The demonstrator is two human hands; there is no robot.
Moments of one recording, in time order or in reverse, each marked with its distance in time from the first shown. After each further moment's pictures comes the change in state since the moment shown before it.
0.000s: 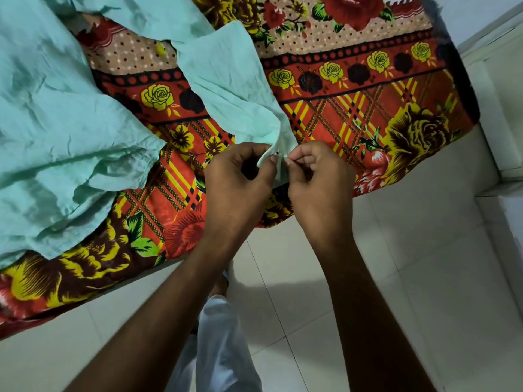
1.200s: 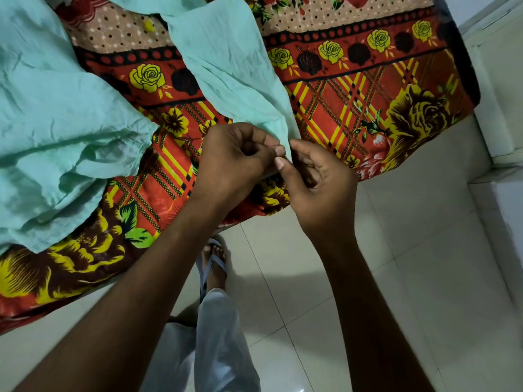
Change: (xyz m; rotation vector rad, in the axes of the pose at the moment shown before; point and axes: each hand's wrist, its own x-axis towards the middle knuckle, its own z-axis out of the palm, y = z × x) left_hand 0.017 -0.003 -0.012 -0.092 -0.253 -0.104; right_hand -0.025 0.024 0.007 0.278 0.032 -0.204
